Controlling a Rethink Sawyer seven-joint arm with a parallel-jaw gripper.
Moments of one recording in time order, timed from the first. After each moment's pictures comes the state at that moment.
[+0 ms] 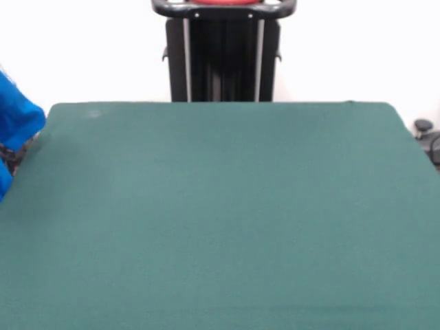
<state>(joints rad) -0.82 -0.76 0.21 1.33 -0.56 1.12 1.87</state>
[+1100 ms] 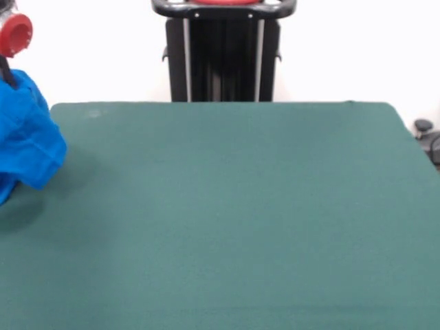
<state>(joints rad) -0.70 -0.69 0.21 1.33 -0.41 1.12 1.87</state>
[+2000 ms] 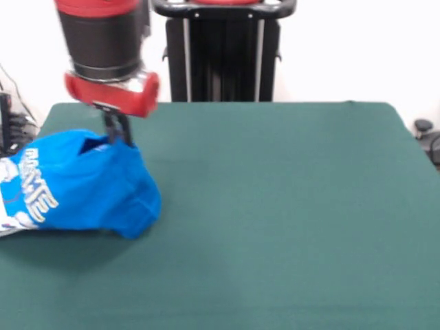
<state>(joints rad) -0.48 -0.61 0.17 1.37 -0.26 0.90 1.91</state>
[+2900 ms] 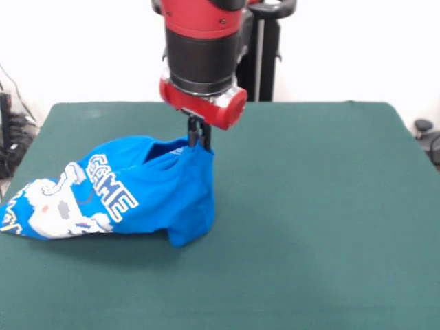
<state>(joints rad) -0.22 -0.57 -0.04 1.42 -0.09 0.83 2.20</state>
